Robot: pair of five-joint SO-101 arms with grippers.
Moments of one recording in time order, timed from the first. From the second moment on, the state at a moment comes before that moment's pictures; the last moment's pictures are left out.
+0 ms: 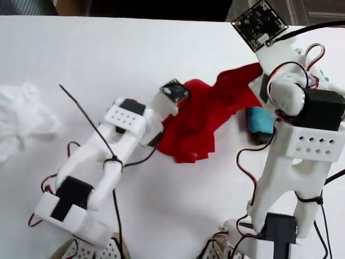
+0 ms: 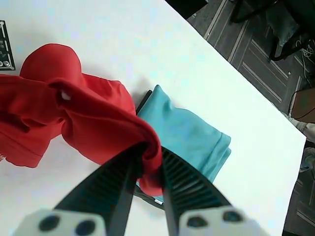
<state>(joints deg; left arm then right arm) 14.9 3.9 22.4 60.5 -20.8 2.5 -12.7 -31.0 97.4 44.6</state>
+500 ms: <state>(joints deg) 14.9 11.1 21.0 59.3 -20.8 2.5 -12.7 -31.0 97.4 44.6</state>
